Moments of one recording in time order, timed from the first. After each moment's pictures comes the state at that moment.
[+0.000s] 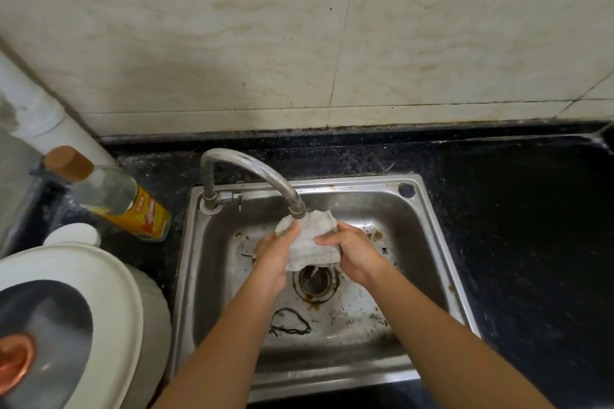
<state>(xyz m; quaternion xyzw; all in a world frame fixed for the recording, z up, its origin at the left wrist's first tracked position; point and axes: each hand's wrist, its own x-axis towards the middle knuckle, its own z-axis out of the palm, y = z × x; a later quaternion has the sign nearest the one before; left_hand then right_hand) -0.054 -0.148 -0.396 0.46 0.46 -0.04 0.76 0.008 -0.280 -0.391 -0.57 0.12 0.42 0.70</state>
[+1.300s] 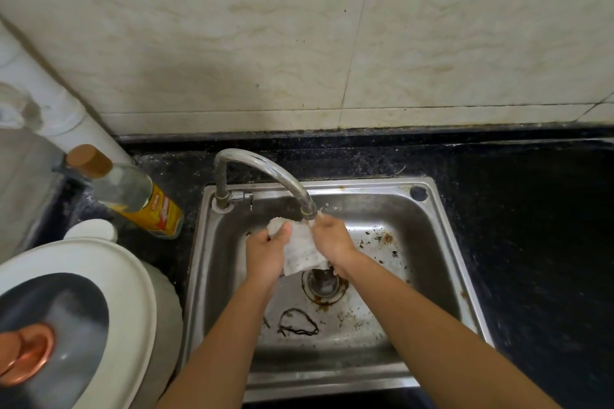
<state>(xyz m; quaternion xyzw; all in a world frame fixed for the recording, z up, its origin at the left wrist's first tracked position) -0.072 -0.128 -0.378 0.56 0.43 0.05 0.70 0.003 -0.225 -0.373 -0.76 0.06 0.36 0.55</state>
